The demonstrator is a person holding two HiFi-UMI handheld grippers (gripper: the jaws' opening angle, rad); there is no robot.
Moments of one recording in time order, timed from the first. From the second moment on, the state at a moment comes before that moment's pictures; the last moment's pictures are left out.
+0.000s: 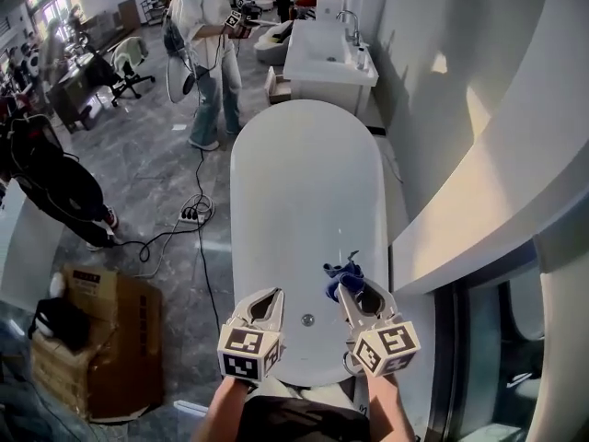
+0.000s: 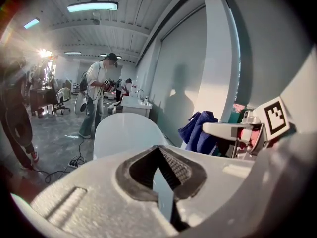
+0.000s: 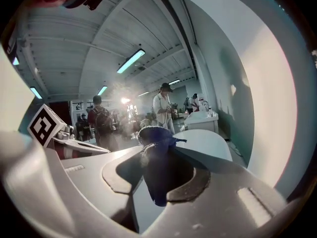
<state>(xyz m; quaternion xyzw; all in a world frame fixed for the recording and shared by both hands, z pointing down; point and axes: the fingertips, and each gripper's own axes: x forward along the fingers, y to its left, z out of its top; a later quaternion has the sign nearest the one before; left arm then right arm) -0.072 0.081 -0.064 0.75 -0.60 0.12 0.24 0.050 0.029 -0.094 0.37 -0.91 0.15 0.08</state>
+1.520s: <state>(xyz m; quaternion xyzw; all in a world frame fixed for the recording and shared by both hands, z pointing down) -0.118 -0.045 0.346 0.75 -0.42 0.34 0.38 -0.005 -0.006 0.351 0.42 -0.79 0.39 0.19</state>
